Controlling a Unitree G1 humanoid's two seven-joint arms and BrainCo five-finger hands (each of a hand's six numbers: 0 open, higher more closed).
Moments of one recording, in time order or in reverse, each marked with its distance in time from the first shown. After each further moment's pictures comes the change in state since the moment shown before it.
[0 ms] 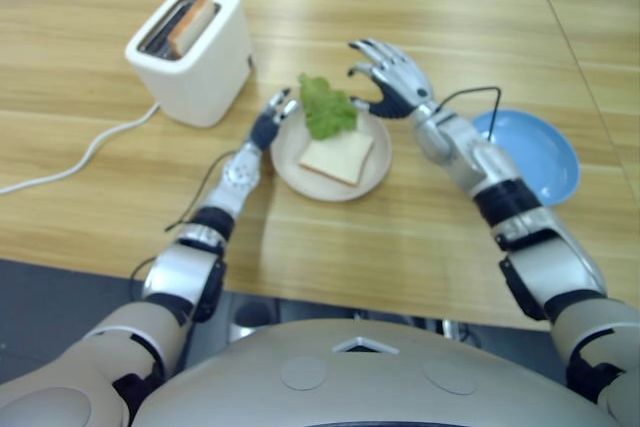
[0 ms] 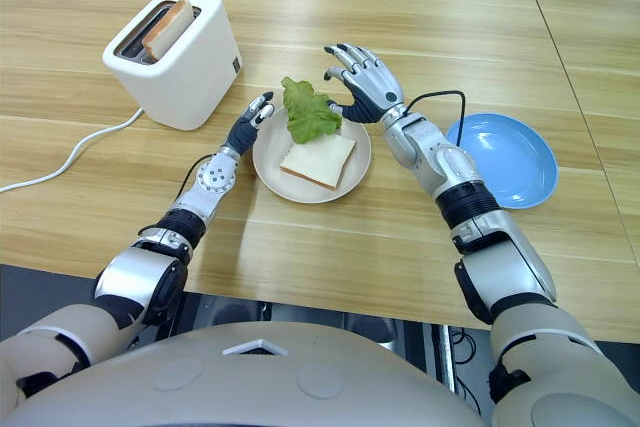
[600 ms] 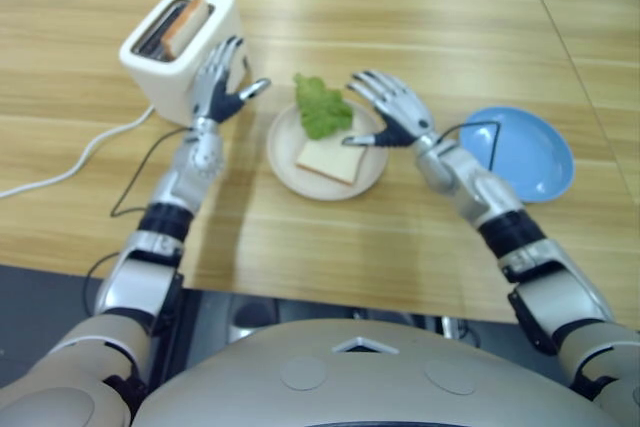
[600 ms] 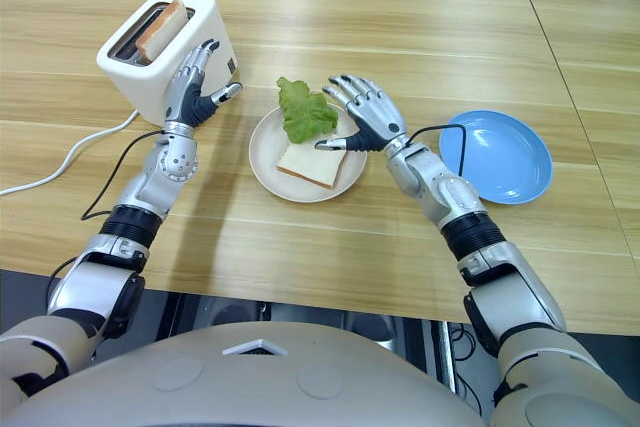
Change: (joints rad) left arm 0.078 0.197 -0.032 -0.366 0.319 0.188 0.296; right arm 0.138 -0.003 0.062 -0.037 -0.071 0.012 -0.023
